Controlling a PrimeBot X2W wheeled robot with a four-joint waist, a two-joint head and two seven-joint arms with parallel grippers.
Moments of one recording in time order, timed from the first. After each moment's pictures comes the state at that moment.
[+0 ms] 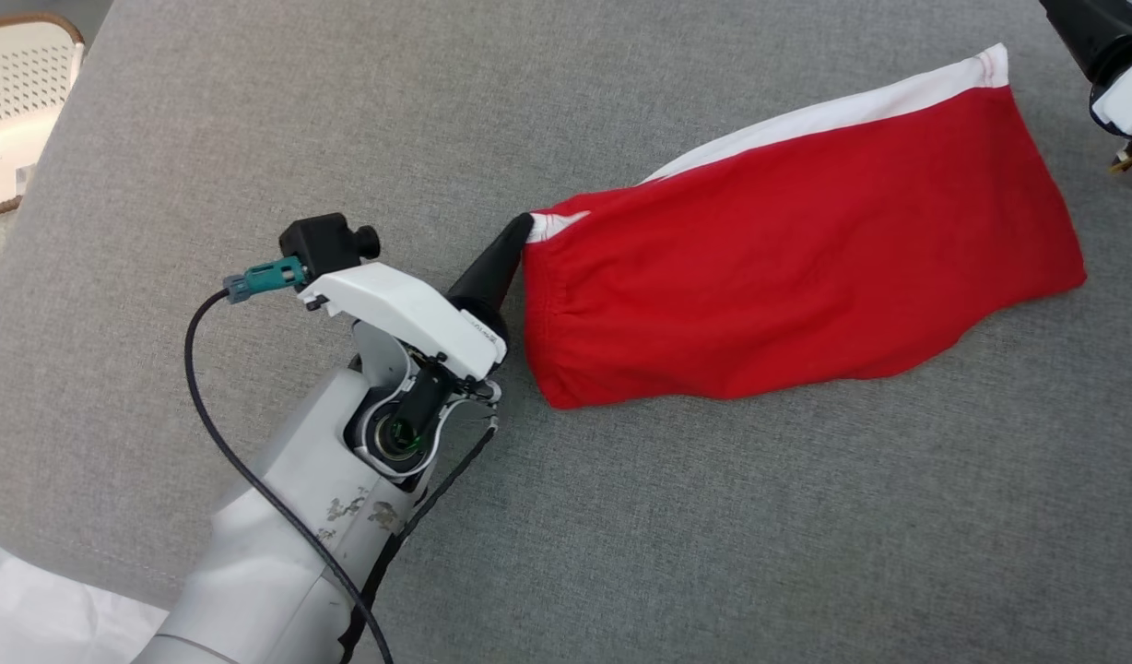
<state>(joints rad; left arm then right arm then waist) -0.75 0.06 -0.62 0.66 -1.42 -0.13 0.05 -1.28 -0.56 1.00 0.90 1.48 0.13 0.13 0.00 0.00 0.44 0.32</state>
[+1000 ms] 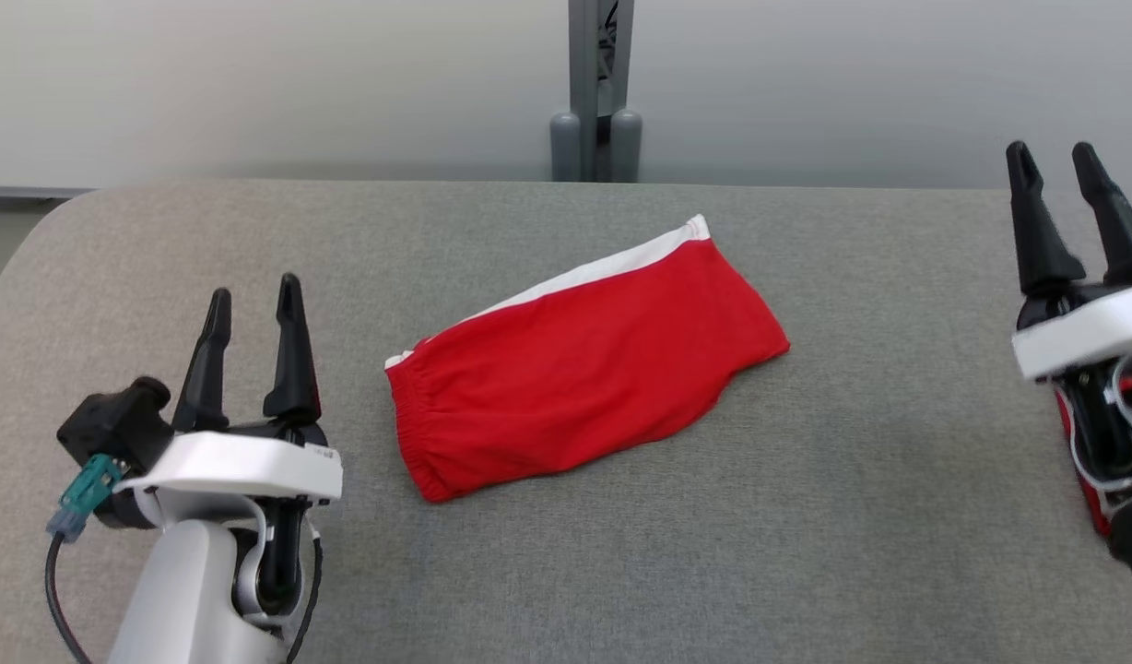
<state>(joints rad) -0.33 0.07 -0.06 0.33 -0.51 -0.02 -0.26 -0.62 -0.41 0.34 0.49 0.80 0.13 -0.26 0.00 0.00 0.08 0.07</state>
